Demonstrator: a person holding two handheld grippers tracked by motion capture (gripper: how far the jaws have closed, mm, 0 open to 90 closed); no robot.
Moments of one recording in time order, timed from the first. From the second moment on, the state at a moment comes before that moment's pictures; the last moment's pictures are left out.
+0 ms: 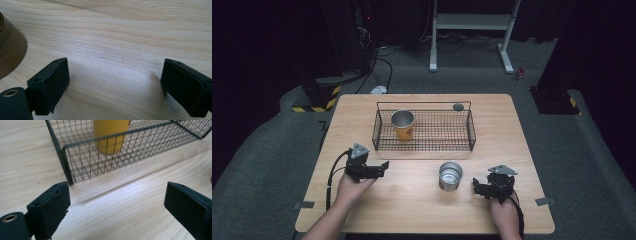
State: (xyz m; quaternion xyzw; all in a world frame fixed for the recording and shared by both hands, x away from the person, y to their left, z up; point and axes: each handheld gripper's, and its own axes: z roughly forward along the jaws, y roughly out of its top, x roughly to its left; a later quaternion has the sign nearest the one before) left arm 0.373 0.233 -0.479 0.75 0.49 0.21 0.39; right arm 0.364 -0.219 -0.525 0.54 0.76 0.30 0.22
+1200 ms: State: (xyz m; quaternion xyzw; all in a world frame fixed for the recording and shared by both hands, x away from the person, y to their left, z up) left arm 0.336 0.234 -0.530 0.80 0.46 0.20 0.33; right arm 0.363 -0.219 -0.525 0.53 0.76 0.30 0.22
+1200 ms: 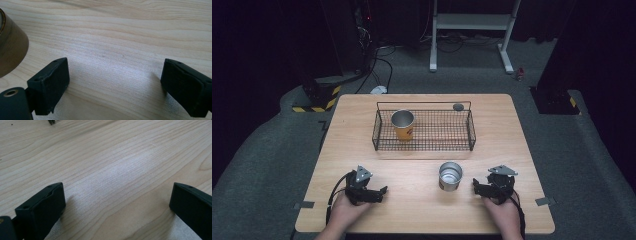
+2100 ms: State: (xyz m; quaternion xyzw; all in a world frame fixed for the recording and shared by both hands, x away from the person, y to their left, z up) left arm 0.340 0.233 -0.530 0.79 0.48 0.20 0.33; right arm 0.339 -0.218 -0.504 0.49 0.76 0.36 0.22
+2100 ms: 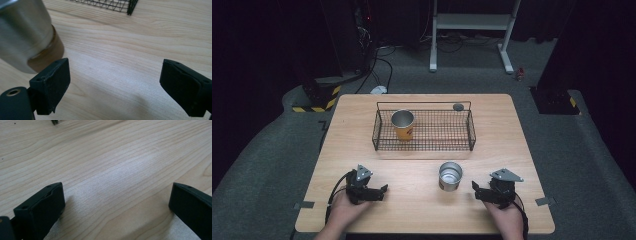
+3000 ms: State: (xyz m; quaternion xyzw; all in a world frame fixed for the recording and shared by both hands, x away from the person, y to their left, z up) left arm 0.345 0.233 -0.530 0.78 0.49 0.21 0.32; right arm 0.308 -0.185 -0.489 0.43 0.78 0.40 0.21
